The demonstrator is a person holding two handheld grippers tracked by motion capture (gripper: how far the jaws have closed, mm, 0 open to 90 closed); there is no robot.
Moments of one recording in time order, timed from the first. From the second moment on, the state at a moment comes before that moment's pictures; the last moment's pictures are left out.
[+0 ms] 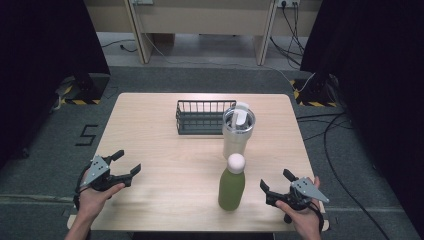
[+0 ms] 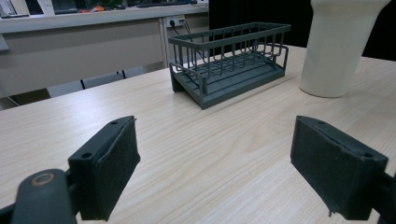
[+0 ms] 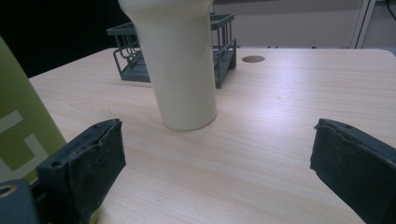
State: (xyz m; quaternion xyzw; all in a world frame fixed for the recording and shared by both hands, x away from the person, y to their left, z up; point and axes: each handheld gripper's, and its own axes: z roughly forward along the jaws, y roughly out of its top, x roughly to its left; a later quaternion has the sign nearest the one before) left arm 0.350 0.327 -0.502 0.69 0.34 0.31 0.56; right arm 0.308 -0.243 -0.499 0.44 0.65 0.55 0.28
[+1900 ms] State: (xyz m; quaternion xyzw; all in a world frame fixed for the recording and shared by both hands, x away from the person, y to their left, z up) left arm 0.352 0.325 -0.503 0.68 0.34 0.31 0.56; right arm 0.438 -0.163 -0.475 0.36 0.71 0.55 0.26
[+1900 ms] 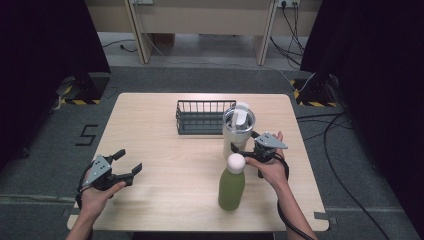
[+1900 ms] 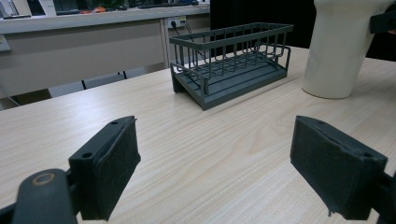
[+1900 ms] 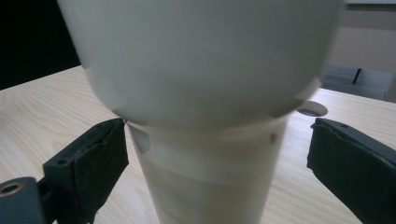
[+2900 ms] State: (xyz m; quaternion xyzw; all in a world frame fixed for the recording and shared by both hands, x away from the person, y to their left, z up) left arm 0.353 0.325 -0.504 0.68 0.34 0.31 0.56; right arm 0.458 -0.145 -0.484 0.35 0.70 0.57 0.27
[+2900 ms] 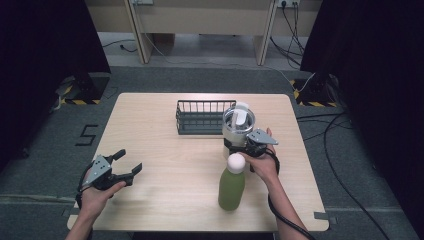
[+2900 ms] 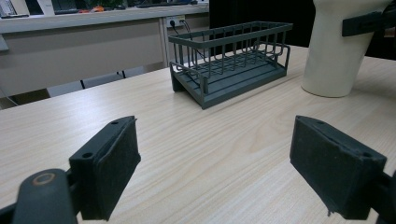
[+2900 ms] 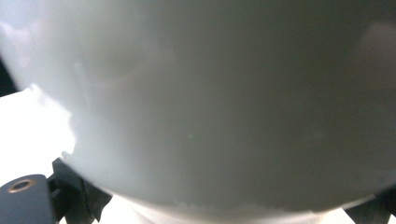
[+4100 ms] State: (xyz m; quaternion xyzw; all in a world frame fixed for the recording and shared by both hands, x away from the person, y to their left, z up) left arm 0.353 0.325 -0.505 0.68 0.34 0.31 0.56; right arm 0.455 -0.142 -0.466 0.35 0.69 0.57 0.27
